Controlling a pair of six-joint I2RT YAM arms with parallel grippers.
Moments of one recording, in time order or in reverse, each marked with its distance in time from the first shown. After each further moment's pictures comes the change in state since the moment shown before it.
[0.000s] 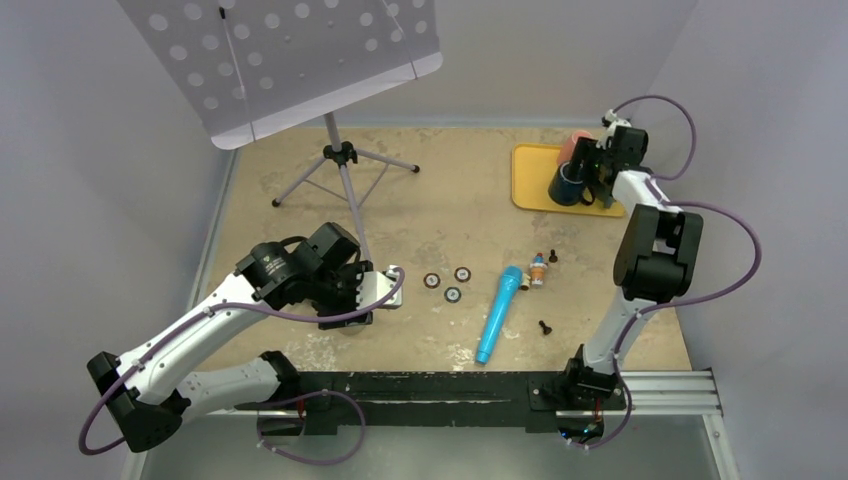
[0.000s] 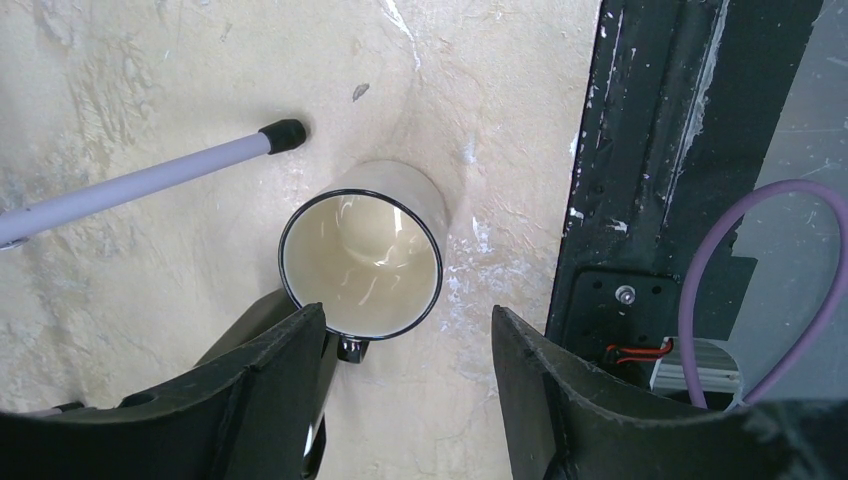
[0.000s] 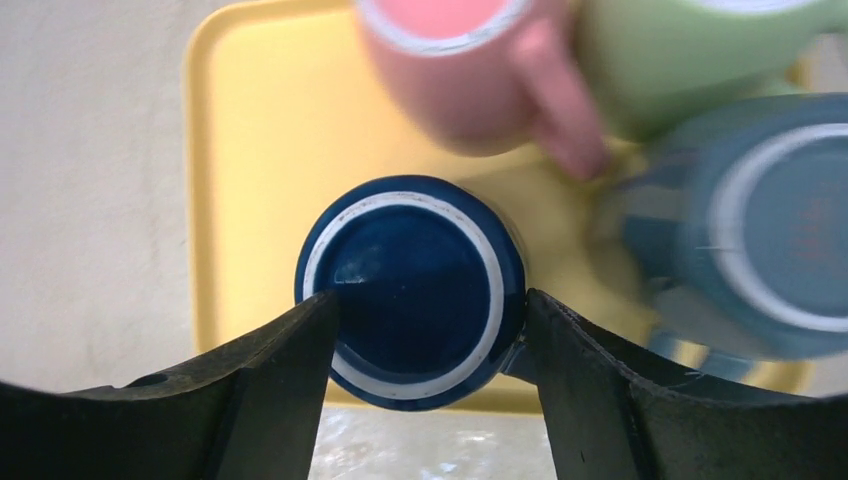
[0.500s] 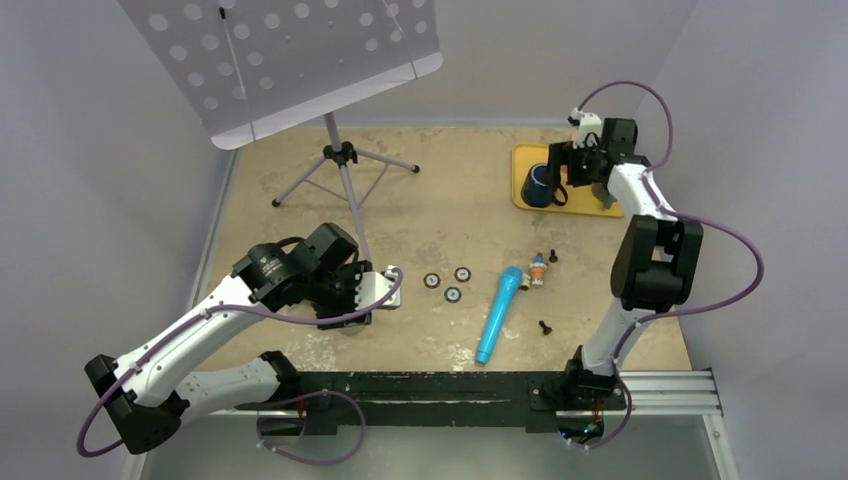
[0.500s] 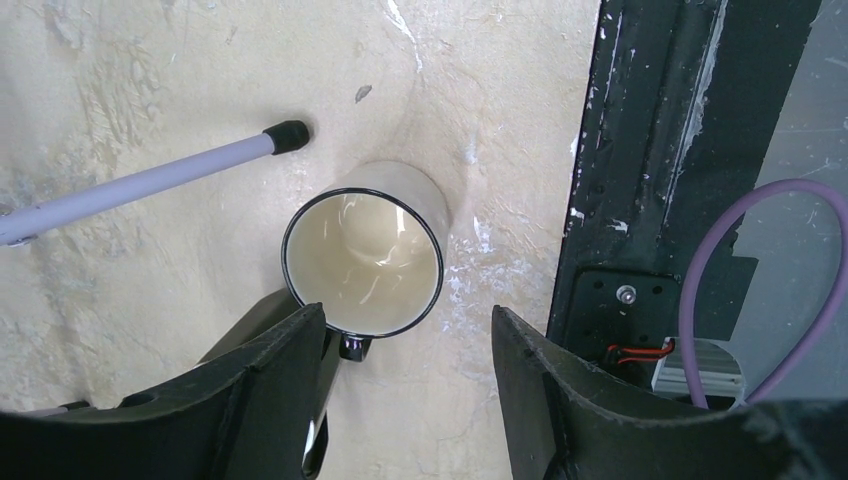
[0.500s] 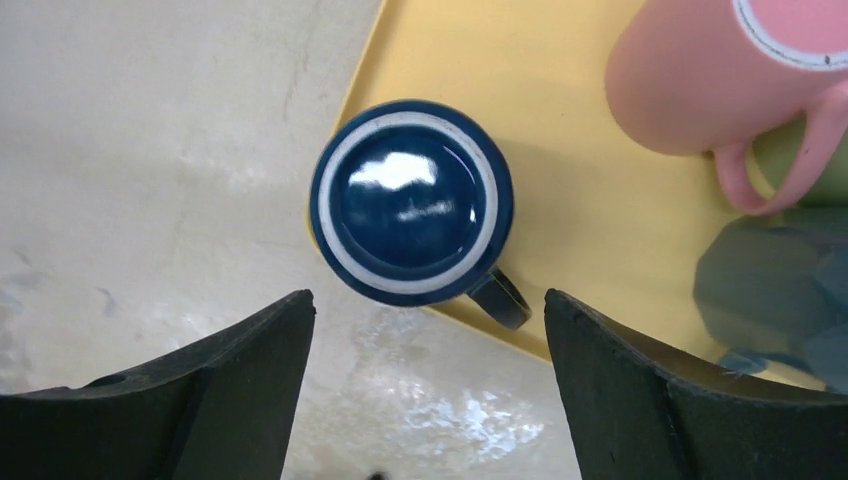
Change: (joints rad) left arm 0.000 -0.009 0.003 -0.003 0.001 0.004; right arm 0.084 -0.081 0.050 -0.238 -0.201 -0.263
